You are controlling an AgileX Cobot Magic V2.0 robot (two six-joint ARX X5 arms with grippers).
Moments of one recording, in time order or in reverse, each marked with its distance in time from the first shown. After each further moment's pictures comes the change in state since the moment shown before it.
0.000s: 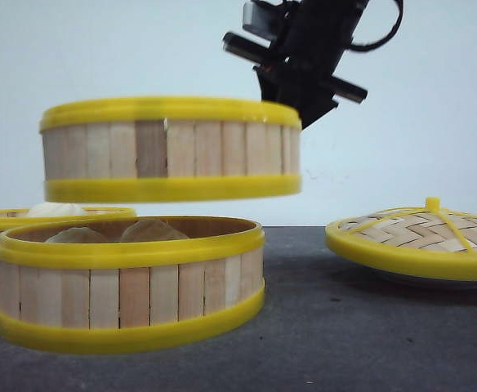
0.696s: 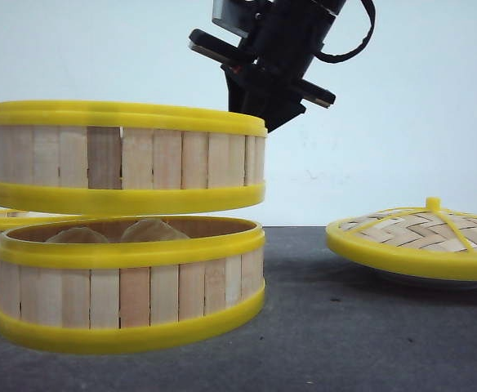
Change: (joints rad) left arm 0.000 0.000 0.000 0.000 0.000 0.000; right arm 0.068 0.008 -0.022 0.095 -0.002 -0.007
